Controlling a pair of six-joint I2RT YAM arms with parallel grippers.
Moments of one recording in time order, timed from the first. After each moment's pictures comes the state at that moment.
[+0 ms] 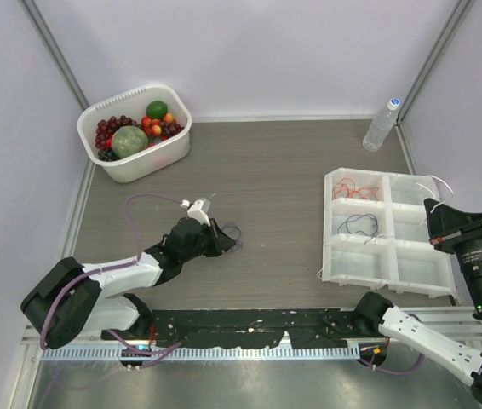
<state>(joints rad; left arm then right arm) -0.73 1.23 0.36 0.39 0.06 -0.81 0.85 0.39 1.36 -0.91 0.80 0.59</state>
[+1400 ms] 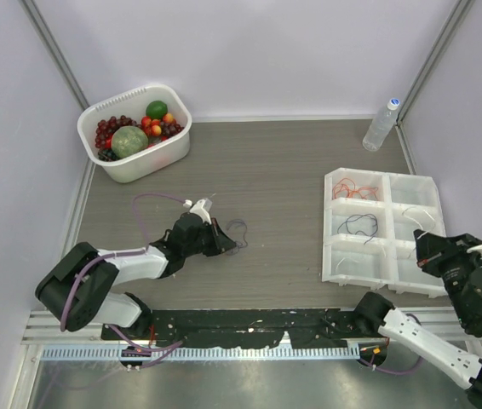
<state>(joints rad) -0.66 1.37 0.39 0.42 0.16 -0.82 0.85 0.27 1.22 -1.21 0.87 0.74</state>
